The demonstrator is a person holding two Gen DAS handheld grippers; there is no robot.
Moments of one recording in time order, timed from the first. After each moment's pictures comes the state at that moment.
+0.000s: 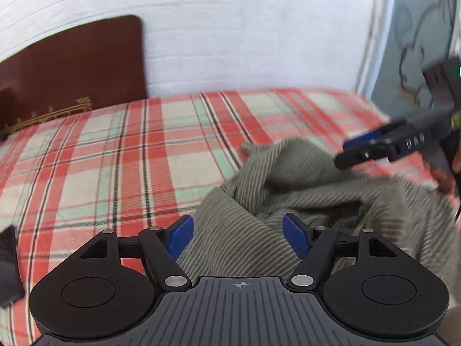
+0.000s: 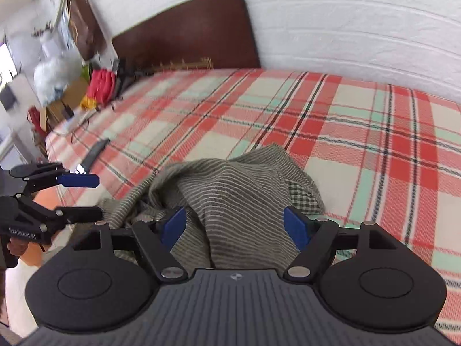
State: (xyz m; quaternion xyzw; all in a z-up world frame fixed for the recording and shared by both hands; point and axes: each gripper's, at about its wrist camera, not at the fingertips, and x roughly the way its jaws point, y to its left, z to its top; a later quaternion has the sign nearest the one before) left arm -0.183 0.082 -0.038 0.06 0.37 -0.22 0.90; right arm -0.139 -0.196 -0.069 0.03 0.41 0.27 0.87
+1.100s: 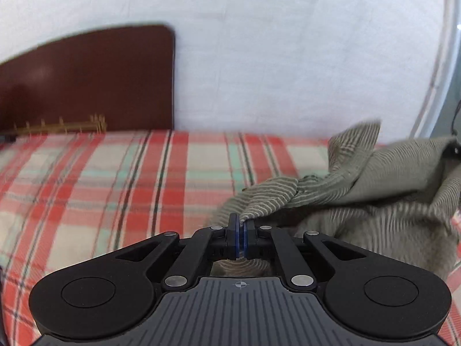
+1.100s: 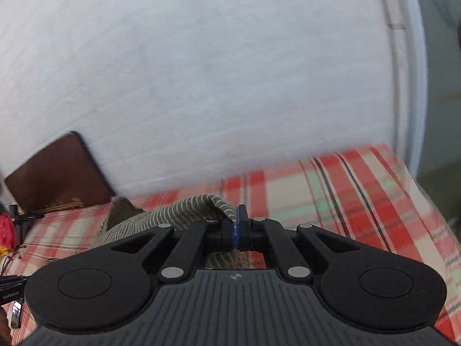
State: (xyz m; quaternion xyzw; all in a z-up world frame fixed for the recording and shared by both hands) left arm -0.058 0.055 -0.041 0.01 0.35 -0.14 0.93; right arm -0.083 -0.375 -0.041 0.18 0.30 -0.02 0.94
